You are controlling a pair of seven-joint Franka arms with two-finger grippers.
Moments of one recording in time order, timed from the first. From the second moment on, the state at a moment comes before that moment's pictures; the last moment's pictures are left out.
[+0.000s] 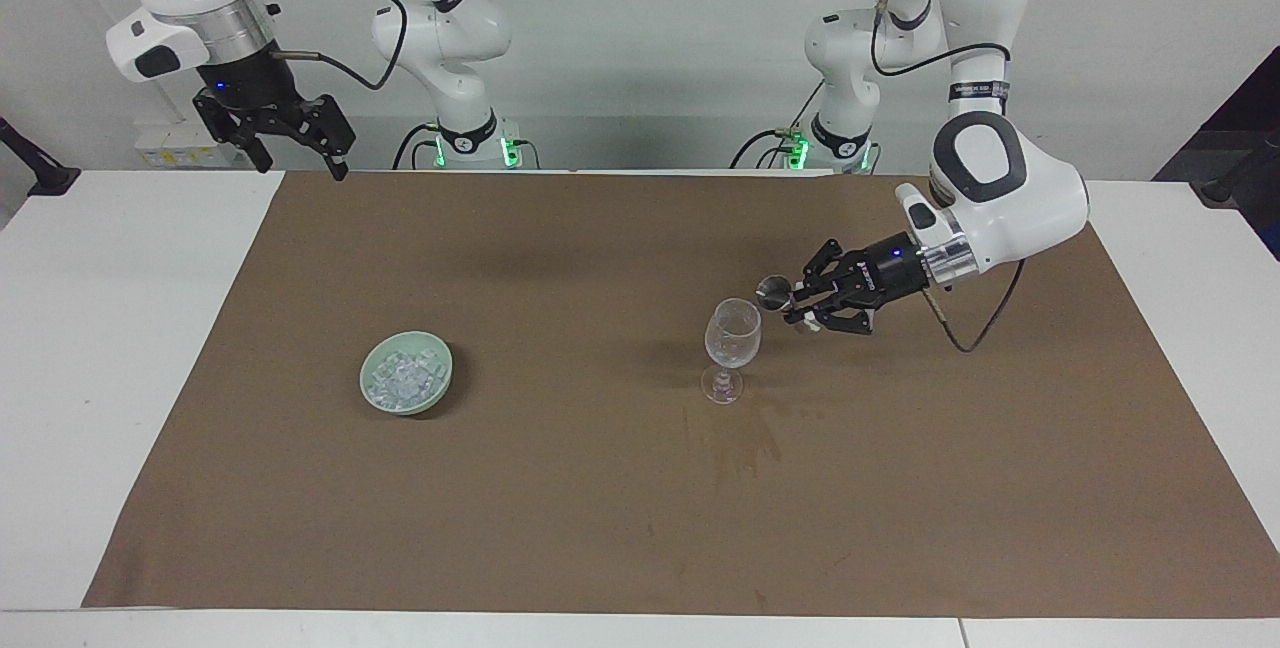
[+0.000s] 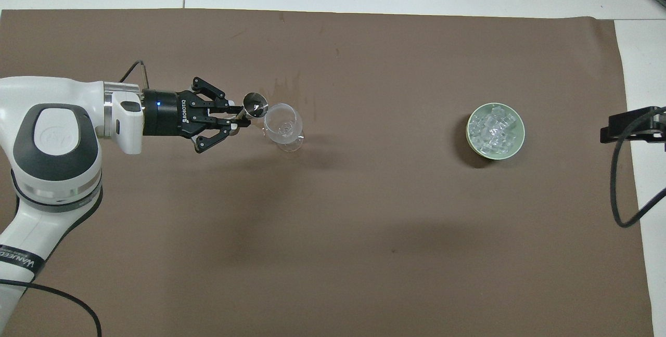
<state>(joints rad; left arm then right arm) 0.05 0.16 -0.23 -1.94 -1.11 2.03 1.84 0.10 -0.05 -0.15 -1.54 0.00 1.51 0.10</state>
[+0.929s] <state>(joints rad) 0.02 0.15 -0.23 -1.92 -1.00 2.06 1.72 0.10 -0.05 -0.15 -1.54 0.00 1.51 0.10</state>
